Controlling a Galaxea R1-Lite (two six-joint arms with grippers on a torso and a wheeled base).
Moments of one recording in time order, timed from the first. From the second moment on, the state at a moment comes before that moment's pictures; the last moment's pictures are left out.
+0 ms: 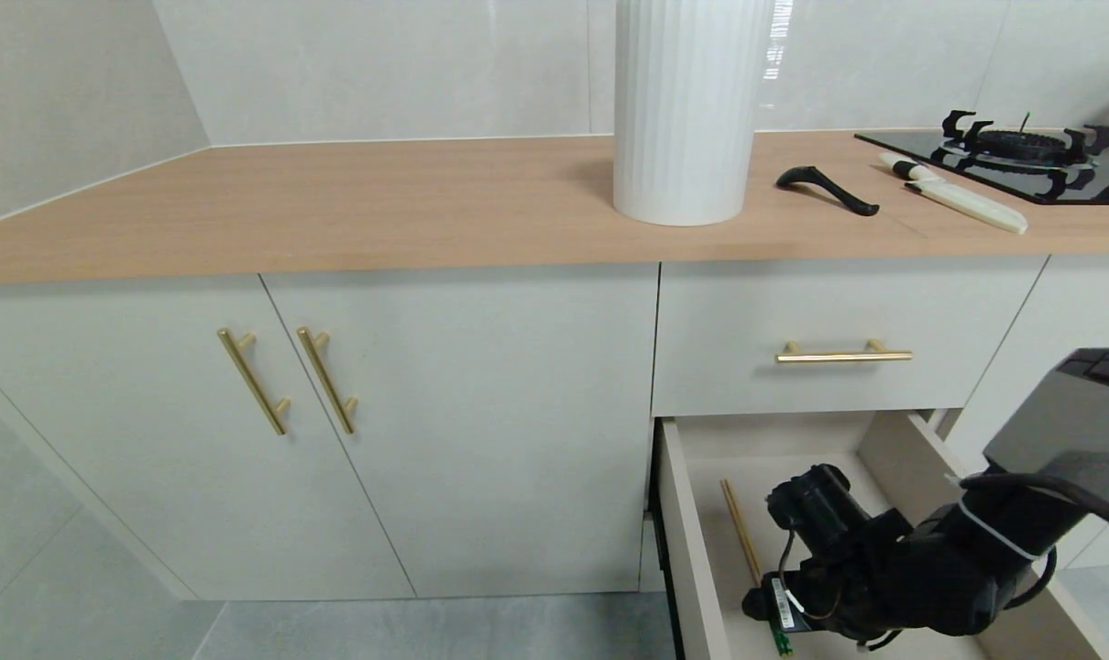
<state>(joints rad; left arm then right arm) 0.00 0.00 0.00 0.00 0.02 0.00 0.53 2.10 -0.70 -0.30 -0.18 0.42</state>
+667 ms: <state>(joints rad) 0.00 0.00 0.00 0.00 0.02 0.00 0.48 1.66 -0.72 -0.05 -0.16 0.35</state>
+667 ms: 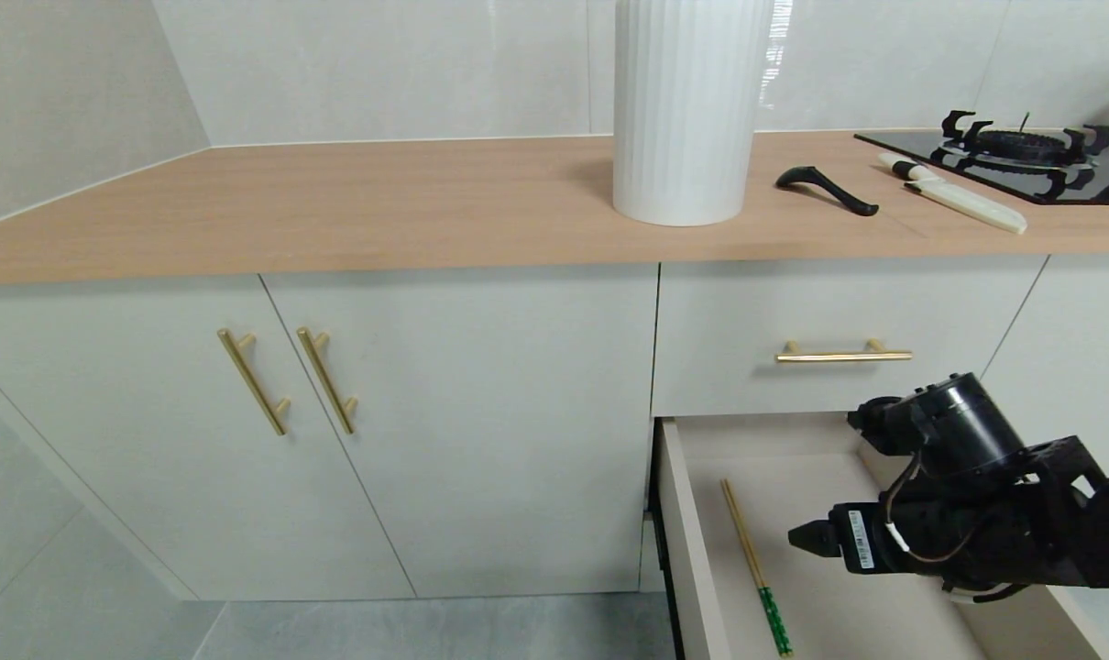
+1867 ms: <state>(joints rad) 0.00 0.00 0.00 0.00 0.02 0.00 0.47 1.41 -0.69 -0.05 -0.16 0.24</state>
